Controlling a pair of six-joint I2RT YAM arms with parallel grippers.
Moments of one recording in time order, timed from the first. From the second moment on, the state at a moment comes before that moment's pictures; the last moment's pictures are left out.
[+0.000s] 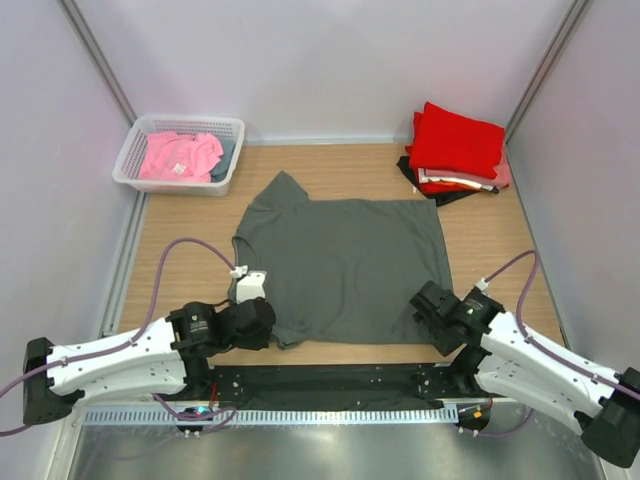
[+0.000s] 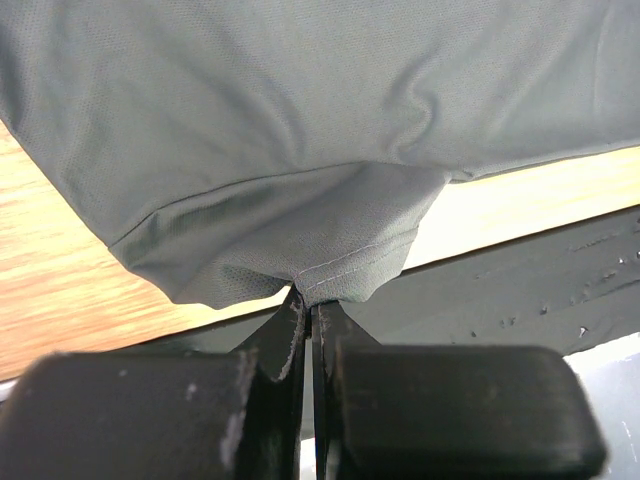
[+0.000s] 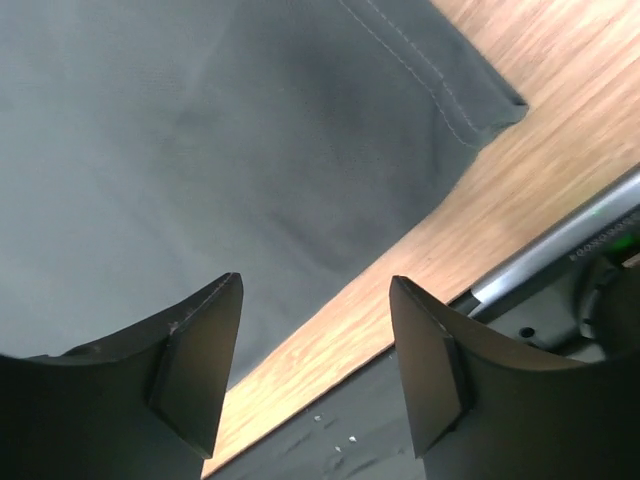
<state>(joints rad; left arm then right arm) -1.20 0.80 0.63 -0.89 -0.36 -1.00 0.78 0.72 0.51 -1.14 0.35 1.72</state>
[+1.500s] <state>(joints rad) -1.01 1.03 0.96 -1.05 -0.32 -0.77 0.82 1.01 0.77 -1.11 0.49 1.55</state>
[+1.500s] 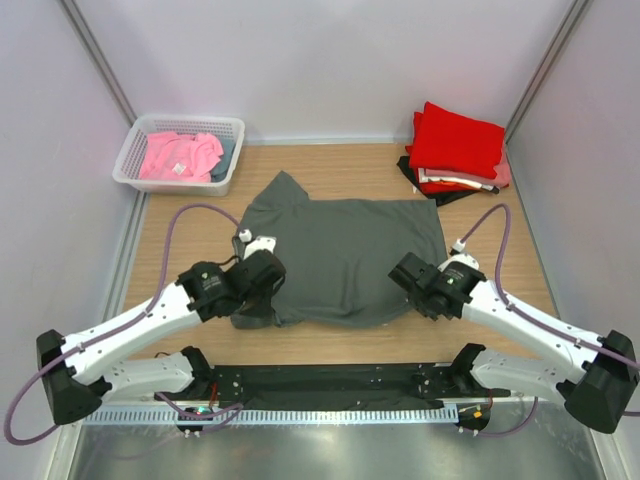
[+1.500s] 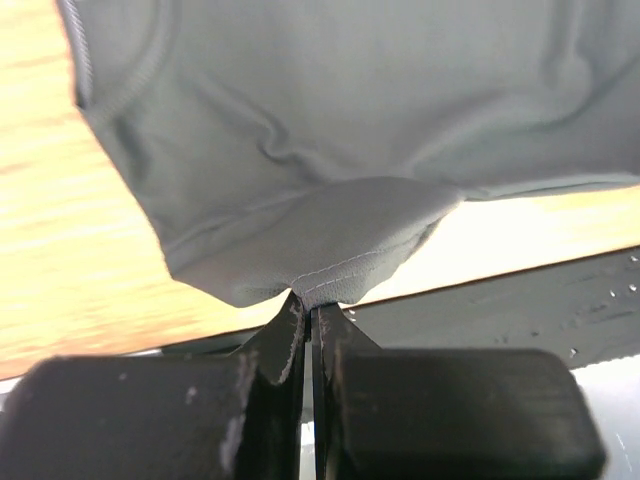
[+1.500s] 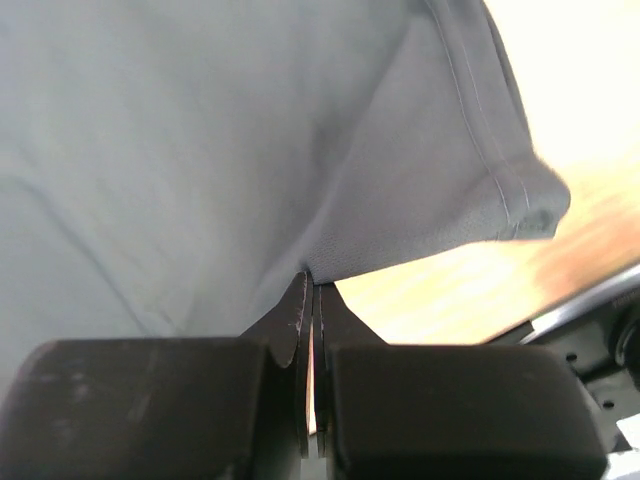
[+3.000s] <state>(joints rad) -0.50 1.94 1.60 -1.11 -0.41 -0.31 0.27 1.58 1.06 -0.72 0.39 0.70</state>
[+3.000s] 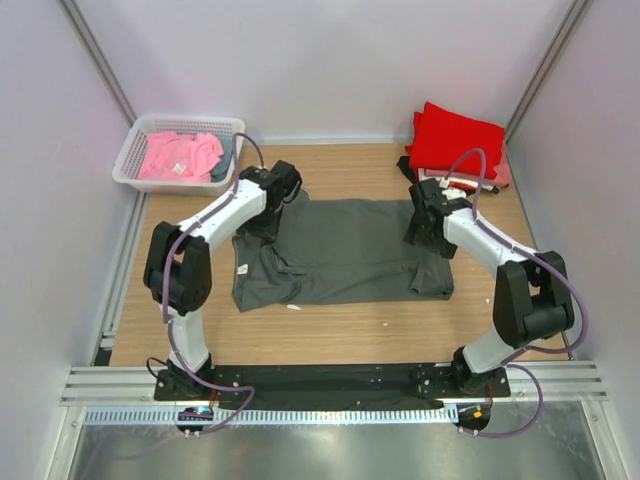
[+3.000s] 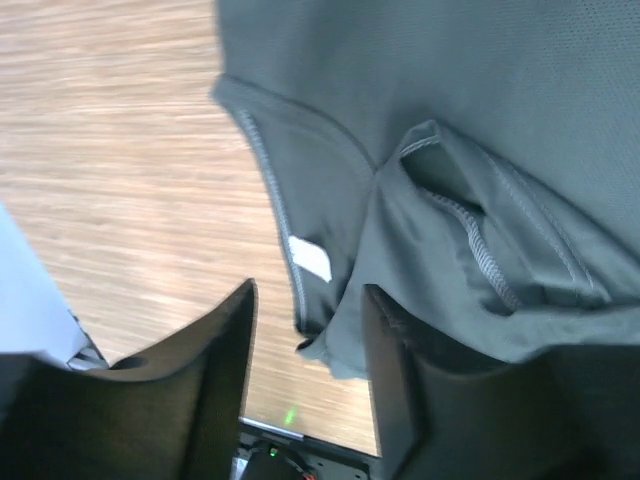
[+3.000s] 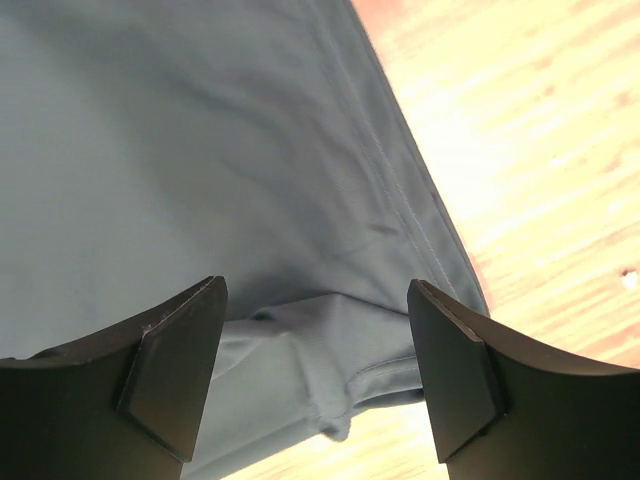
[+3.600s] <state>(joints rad) -0.52 1.26 0.90 -0.87 -0.15 -0.58 0.39 1.18 0.83 -0.75 0.24 0.65</state>
